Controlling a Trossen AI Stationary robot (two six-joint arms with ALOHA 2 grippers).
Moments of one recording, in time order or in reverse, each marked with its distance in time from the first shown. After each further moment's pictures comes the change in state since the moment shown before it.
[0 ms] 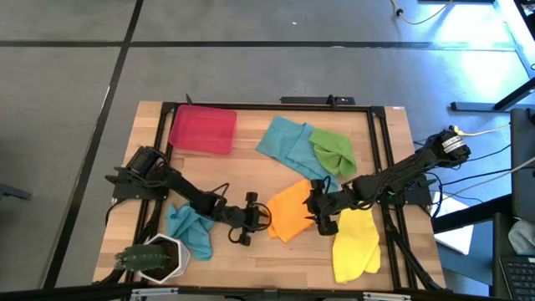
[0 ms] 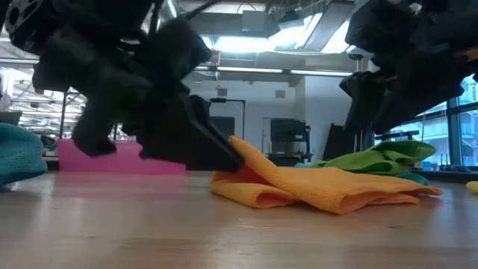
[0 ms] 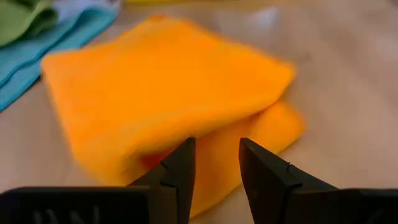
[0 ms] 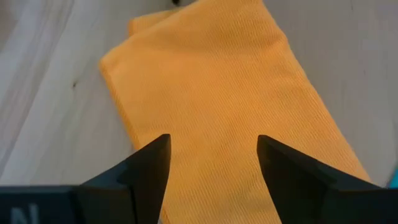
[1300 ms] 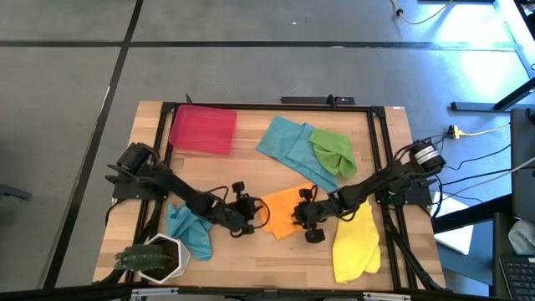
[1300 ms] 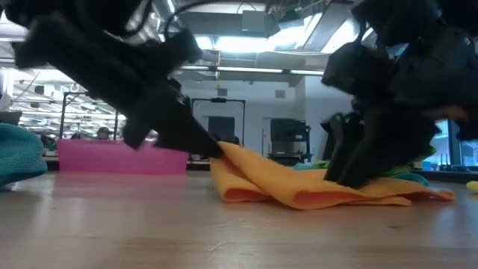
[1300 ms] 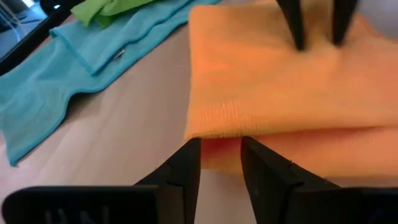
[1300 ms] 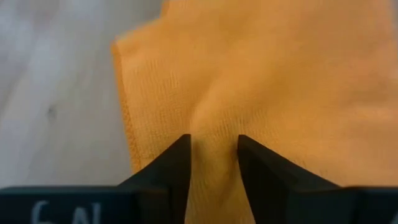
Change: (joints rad) left arm -0.041 -0.095 0.021 -0.283 -0.378 -0.228; right arm 0.002 0.281 -0.004 0.348 -0.034 0.022
